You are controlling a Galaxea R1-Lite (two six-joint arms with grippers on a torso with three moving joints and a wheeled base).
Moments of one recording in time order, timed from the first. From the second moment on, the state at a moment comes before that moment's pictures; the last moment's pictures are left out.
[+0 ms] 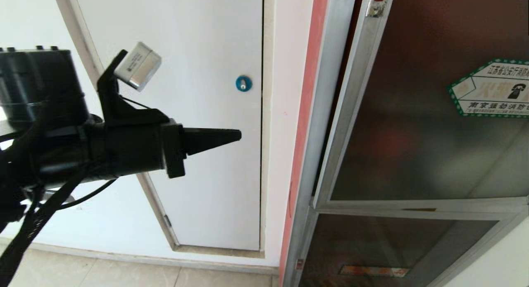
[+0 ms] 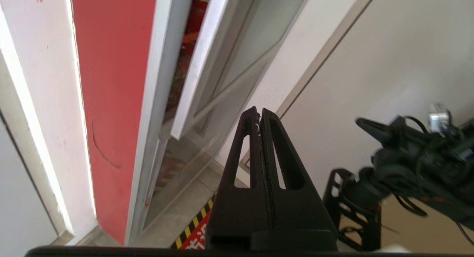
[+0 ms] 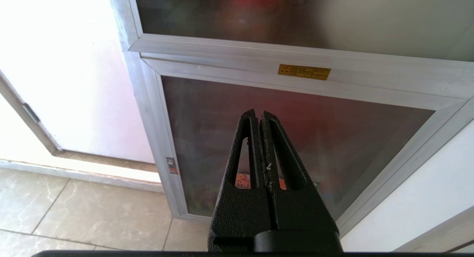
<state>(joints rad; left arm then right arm) -0.48 1.46 -0.94 -0.50 -0.68 -0.26 0.02 0.00 0.00 0.00 0.01 -0.05</state>
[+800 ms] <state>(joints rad) -0.60 1.85 -1.40 -0.49 -0.61 -0.31 0.02 0.00 0.00 0.00 0.01 -0.05</state>
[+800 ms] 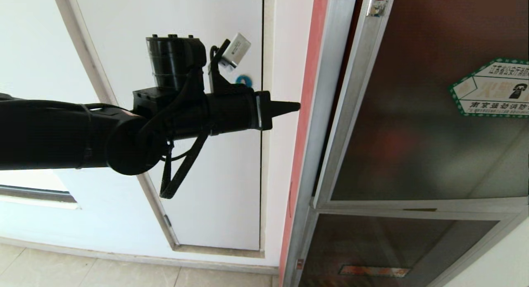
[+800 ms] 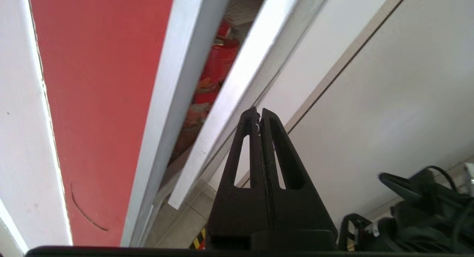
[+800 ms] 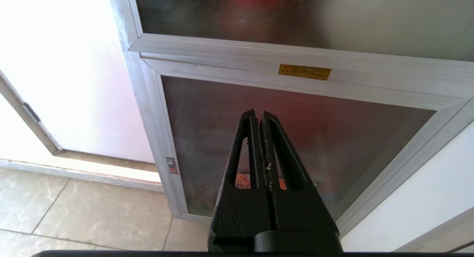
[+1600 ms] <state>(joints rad) -0.66 2.04 -1.52 -0.50 -0.58 -0.26 0.02 0.00 0.00 0.00 0.01 -0.05</state>
